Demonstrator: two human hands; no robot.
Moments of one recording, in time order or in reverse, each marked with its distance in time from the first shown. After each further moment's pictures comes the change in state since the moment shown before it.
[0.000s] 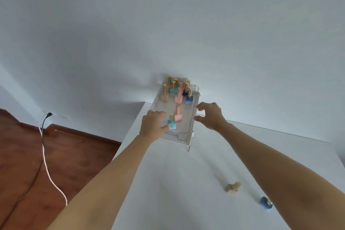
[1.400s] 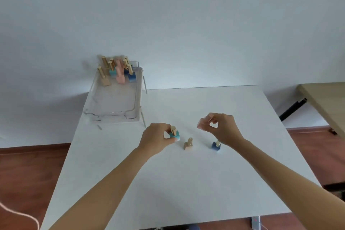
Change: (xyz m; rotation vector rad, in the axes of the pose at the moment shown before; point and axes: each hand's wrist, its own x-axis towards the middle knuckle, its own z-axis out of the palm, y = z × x) left_hand -0.098 0.133 0.075 -0.255 -0.370 0.282; right_hand -0.219 0.119 -0.046 0.233 0.174 0.221
